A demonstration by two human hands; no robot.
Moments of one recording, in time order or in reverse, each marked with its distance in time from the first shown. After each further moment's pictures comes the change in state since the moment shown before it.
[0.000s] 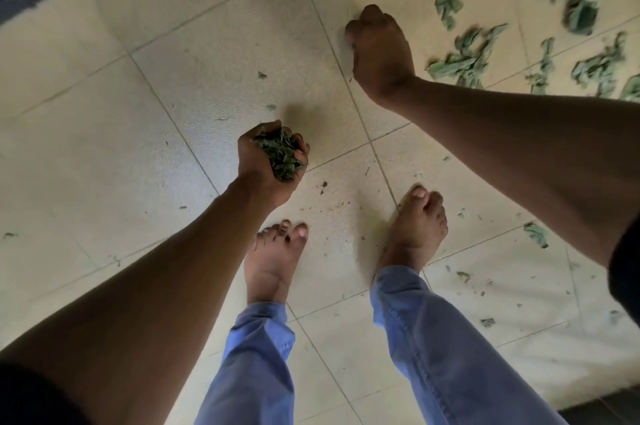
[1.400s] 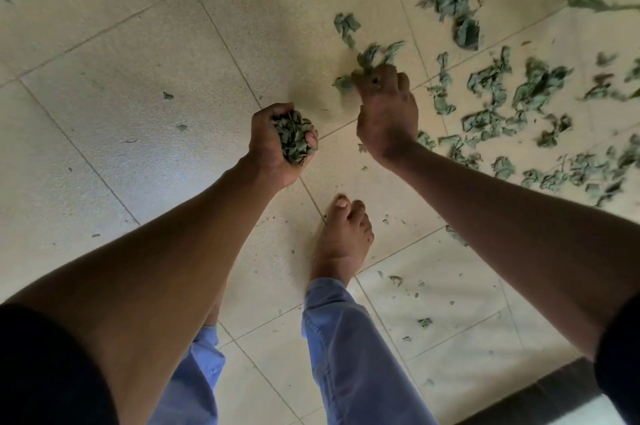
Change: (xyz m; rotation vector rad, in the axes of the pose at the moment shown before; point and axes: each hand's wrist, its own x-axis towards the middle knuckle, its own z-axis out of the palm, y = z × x) left_hand 0.041 -0.092 0.120 0.159 -0.098 -0.064; right_hand -0.114 0.111 -0.046 -0.112 -0.005 0.243
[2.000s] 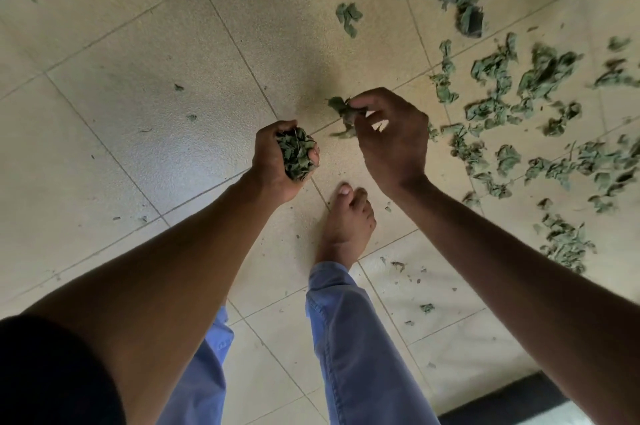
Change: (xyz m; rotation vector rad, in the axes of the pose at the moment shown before) left_hand -0.027 -0.024 -0.018 0.044 0.068 -0.027; right_hand -0.064 -0.025 -0.058 0.810 0.179 0.178
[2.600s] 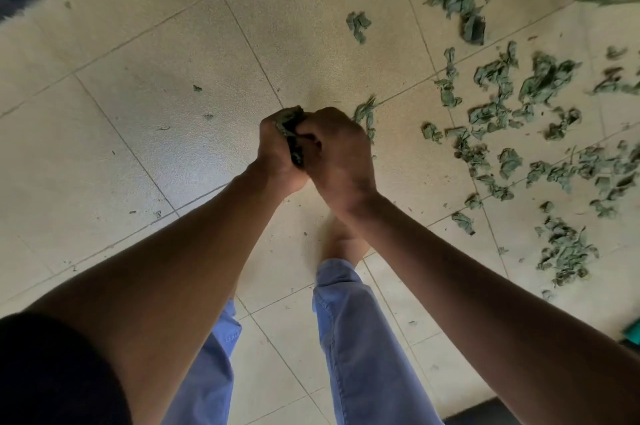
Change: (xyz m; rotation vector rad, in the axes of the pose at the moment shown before) left_hand -0.032 0.012 0.012 0.174 -0.130 0.131; right_hand -0.036 -0.060 0.046 -0.179 -0.159 -0.216
